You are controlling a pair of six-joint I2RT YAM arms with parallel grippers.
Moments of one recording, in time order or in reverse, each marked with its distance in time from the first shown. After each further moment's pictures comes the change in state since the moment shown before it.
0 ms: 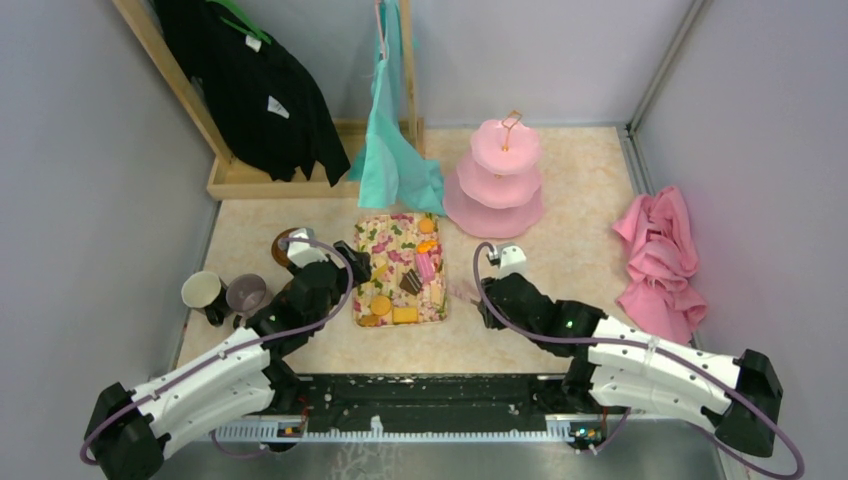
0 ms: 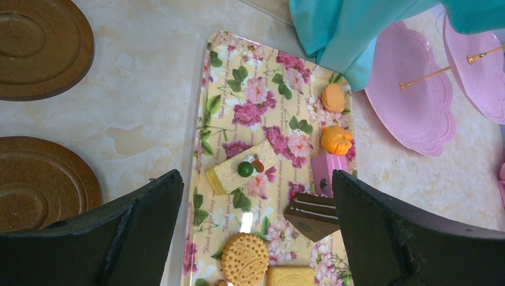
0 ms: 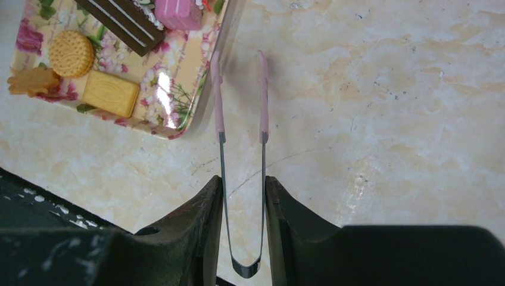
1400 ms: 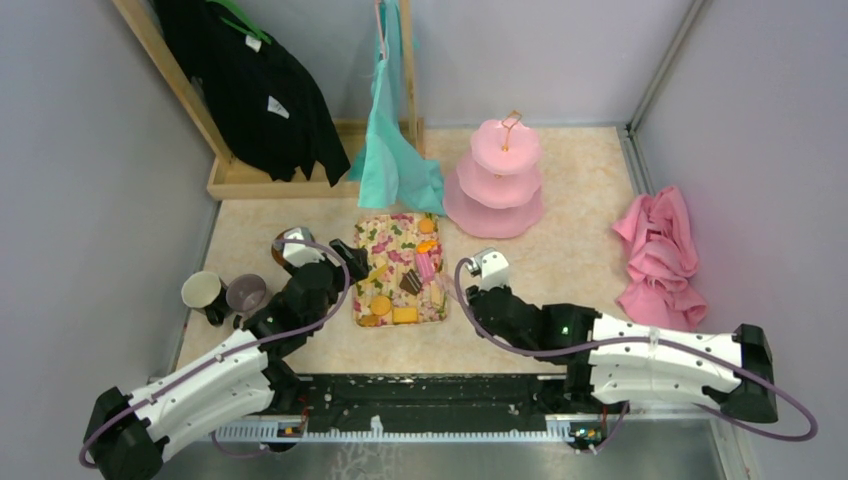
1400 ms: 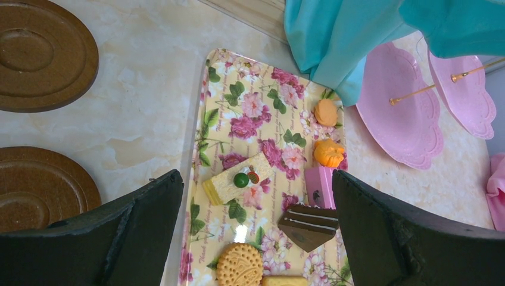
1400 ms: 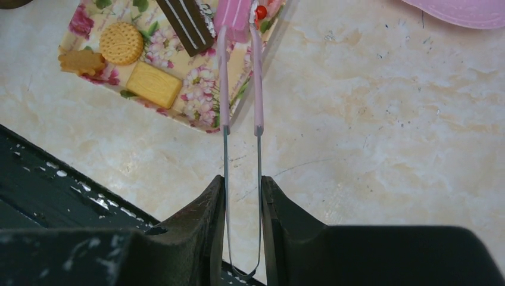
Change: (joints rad) left arm 0.000 -0.027 -0.002 0.026 -0.032 0.012; right arm 0.237 0.039 0.122 -0.092 0.171 -0.009
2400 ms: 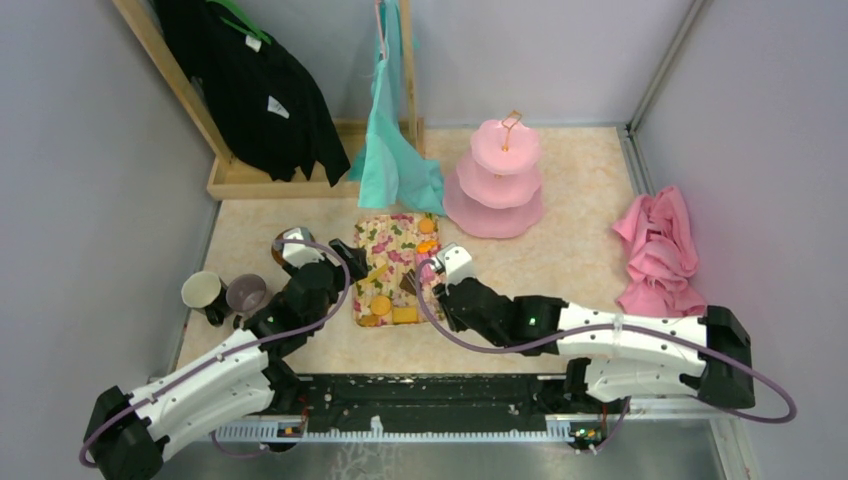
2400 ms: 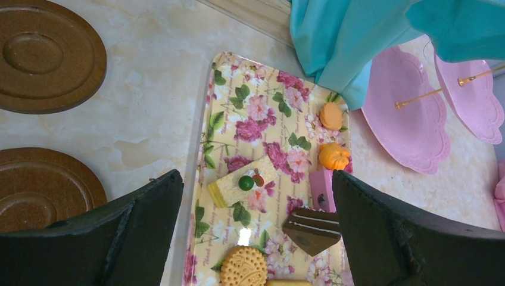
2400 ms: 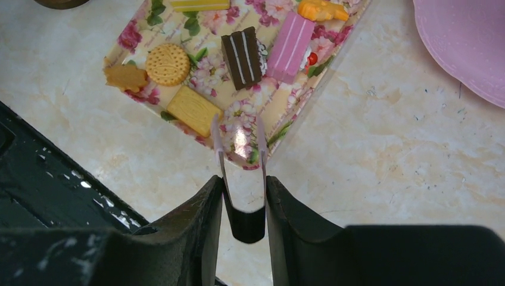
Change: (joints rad) left arm 0.000 0.005 0.000 0.000 -0.019 0.003; right arm 0.005 0.211 0.103 0.179 -0.067 -0.171
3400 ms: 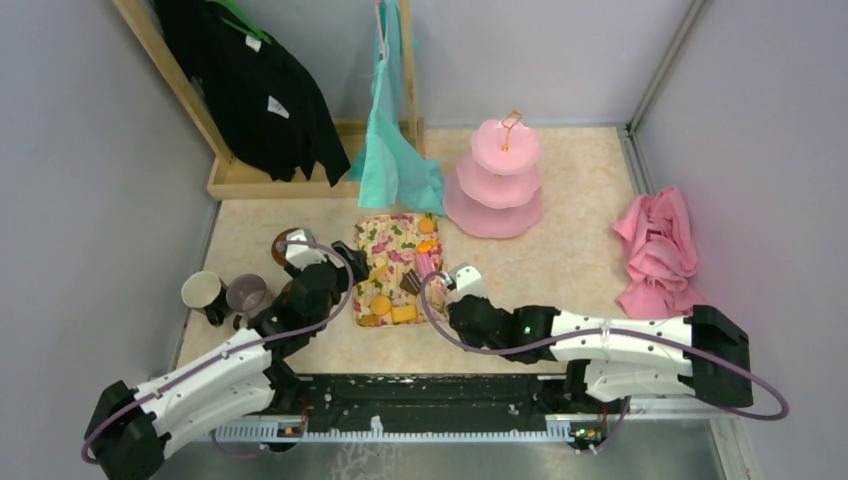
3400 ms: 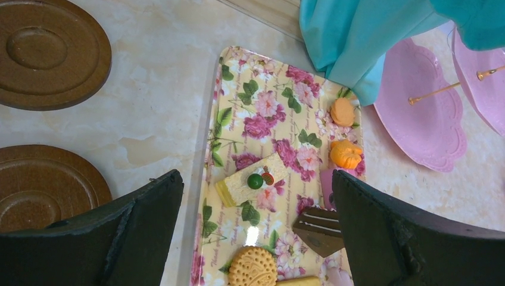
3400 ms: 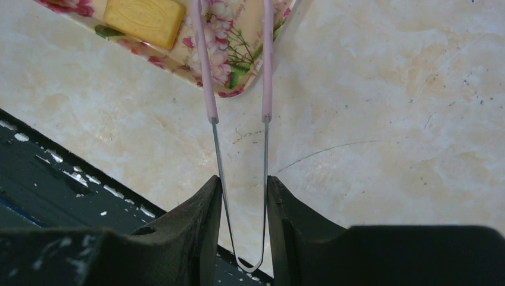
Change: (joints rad) left arm 0.000 0.025 -0.024 0.031 -0.009 0.011; right arm 0.000 0.023 -0.130 -0.080 -0.058 0.181
